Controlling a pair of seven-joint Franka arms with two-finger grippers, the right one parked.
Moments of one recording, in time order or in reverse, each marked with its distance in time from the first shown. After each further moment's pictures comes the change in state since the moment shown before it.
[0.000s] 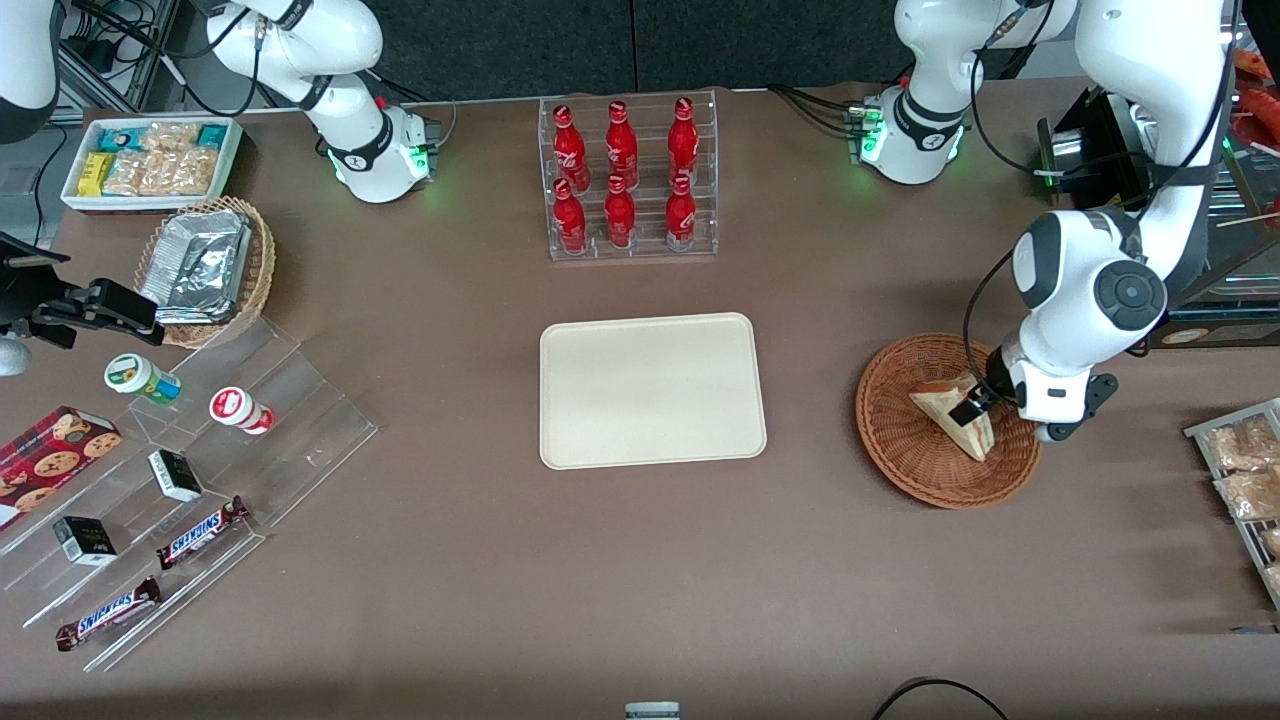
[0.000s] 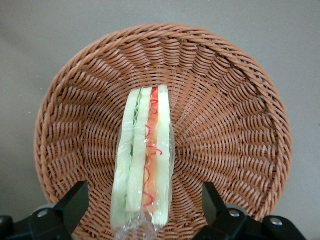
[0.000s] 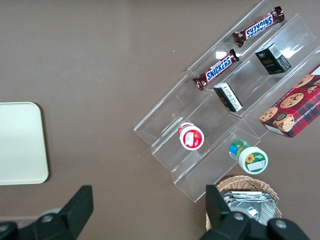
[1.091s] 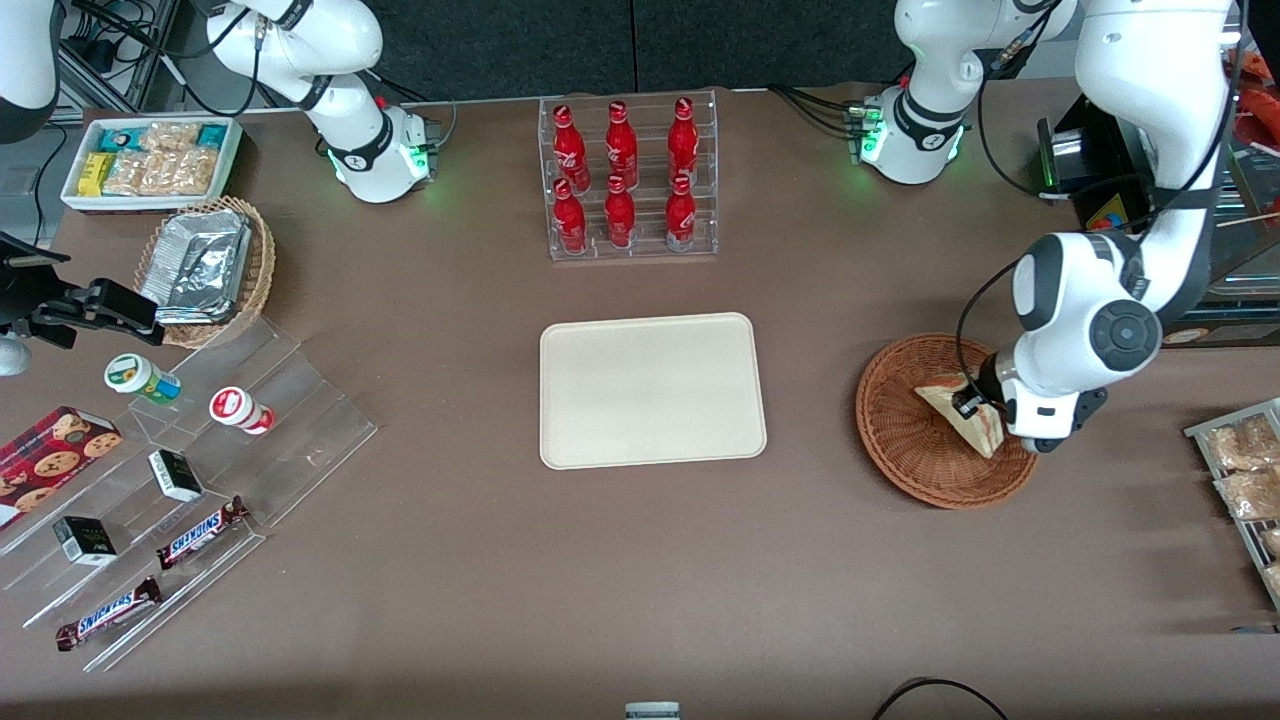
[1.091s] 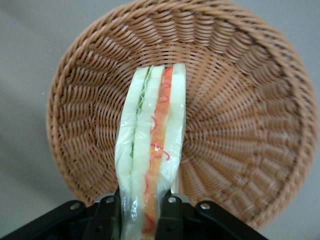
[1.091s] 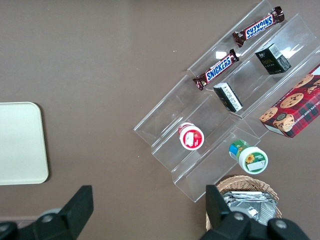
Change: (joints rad) arm -0.003 0.054 -0.013 0.167 0.000 -0.276 -0.008
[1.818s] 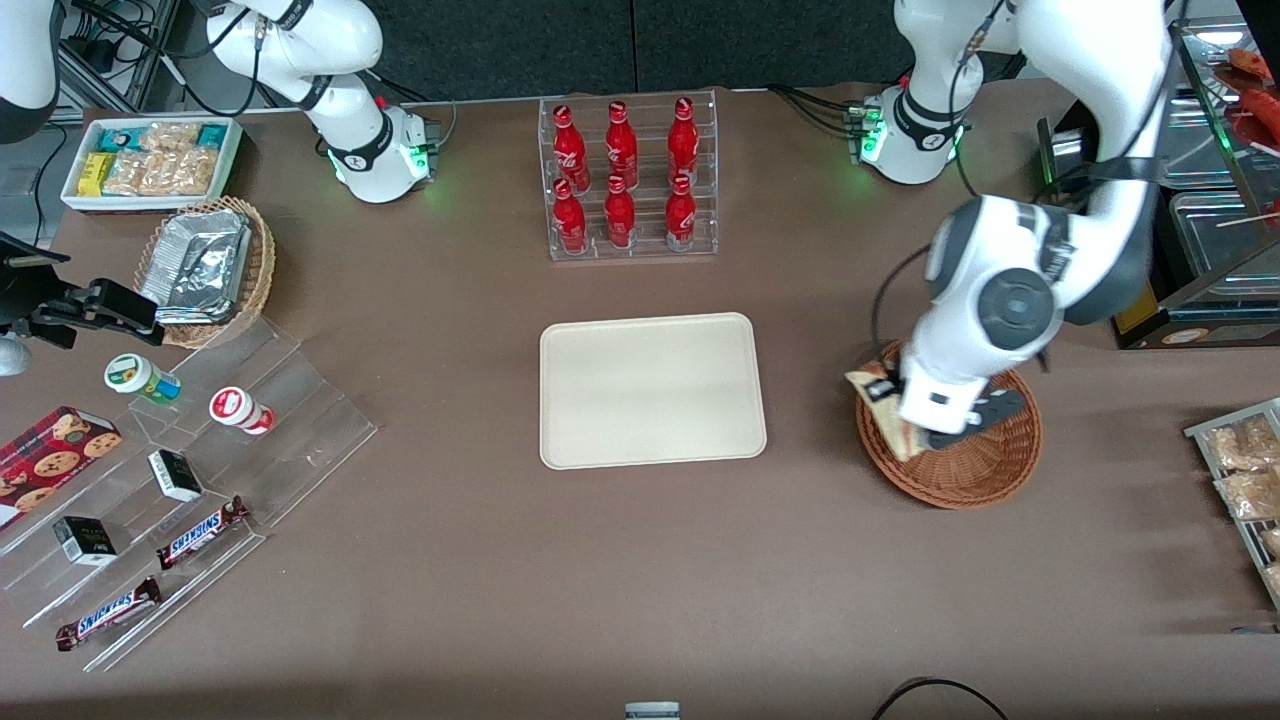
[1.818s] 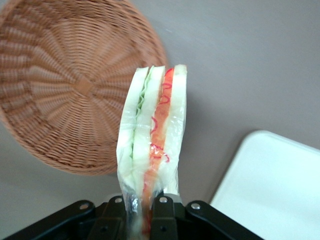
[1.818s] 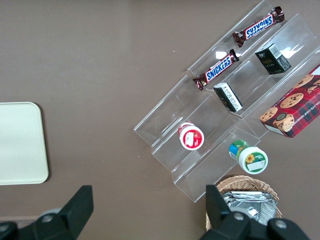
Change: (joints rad) arm -0.272 -0.002 -0.017 0.190 0.000 -0.161 0.023
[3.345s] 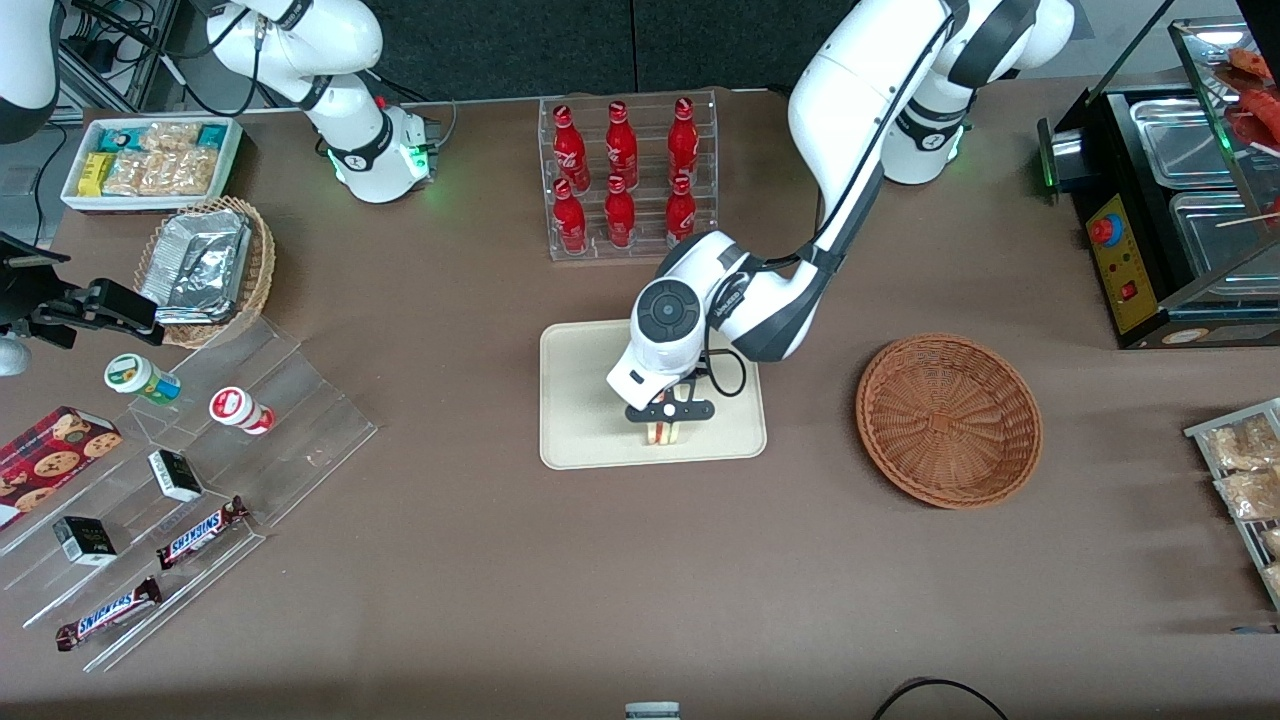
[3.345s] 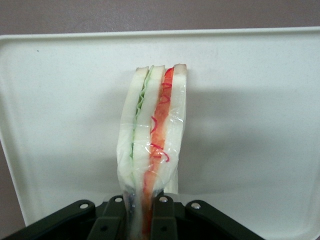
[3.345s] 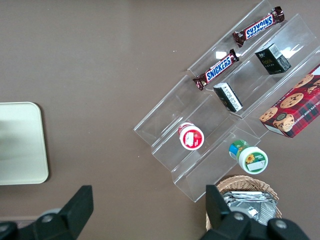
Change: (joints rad) arm -0.408 0.461 -0.010 0.372 -0.062 0.138 -0.026
